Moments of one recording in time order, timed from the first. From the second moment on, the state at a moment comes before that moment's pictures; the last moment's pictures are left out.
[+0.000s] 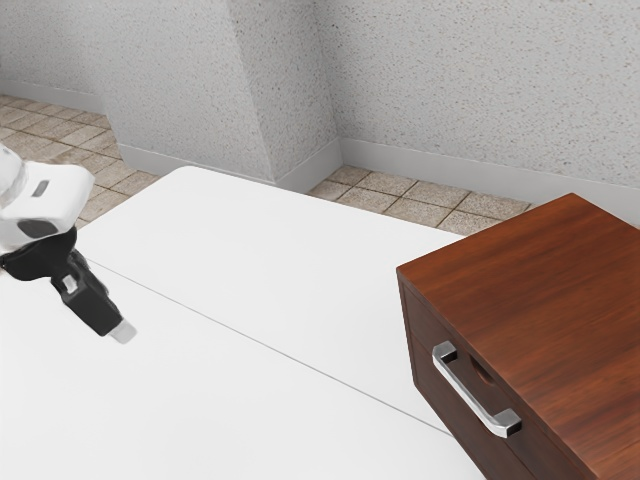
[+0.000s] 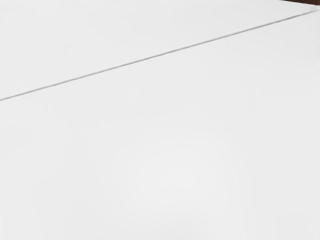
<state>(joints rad) -0.15 -0.72 0.20 -2.21 0.12 1.80 0.35</state>
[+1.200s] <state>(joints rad) -0.62 -0.59 -0.01 -2.27 0.04 2.15 1.45</state>
